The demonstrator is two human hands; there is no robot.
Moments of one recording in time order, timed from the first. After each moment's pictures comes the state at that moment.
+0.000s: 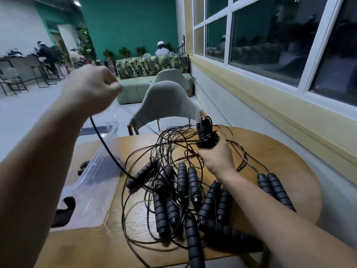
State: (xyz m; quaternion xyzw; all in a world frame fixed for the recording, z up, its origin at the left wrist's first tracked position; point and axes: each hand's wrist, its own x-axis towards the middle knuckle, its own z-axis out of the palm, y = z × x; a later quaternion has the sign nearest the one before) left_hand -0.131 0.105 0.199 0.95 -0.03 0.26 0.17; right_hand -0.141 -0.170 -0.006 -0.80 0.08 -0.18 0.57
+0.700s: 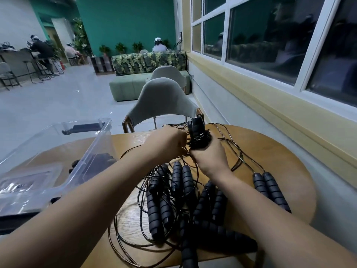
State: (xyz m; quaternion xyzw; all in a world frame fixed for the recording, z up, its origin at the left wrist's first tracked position) left_hand -0.105 -0.015 0.054 0.96 -0.27 0.09 0.07; right_hand -0.140 -0.174 -0.010 -0.79 0.04 -0.17 0.58
